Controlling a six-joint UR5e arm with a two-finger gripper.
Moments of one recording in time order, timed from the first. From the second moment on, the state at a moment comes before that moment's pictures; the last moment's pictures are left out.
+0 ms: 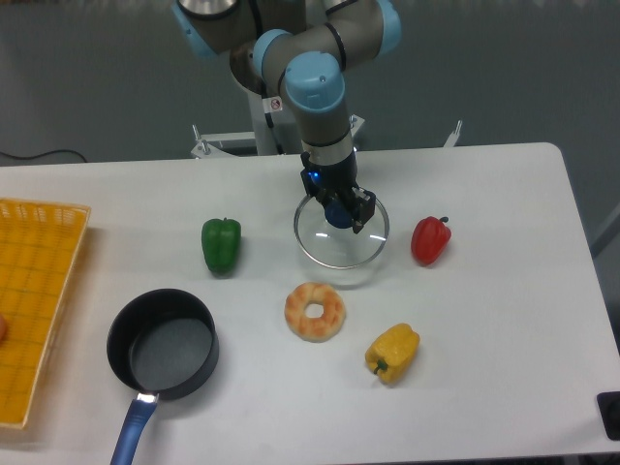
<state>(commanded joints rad) 2.55 -1.65 -2.23 -0.58 1.62 1.21</state>
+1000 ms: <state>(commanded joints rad) 2.55 -1.72 -2.23 -0.51 1.62 1.23</state>
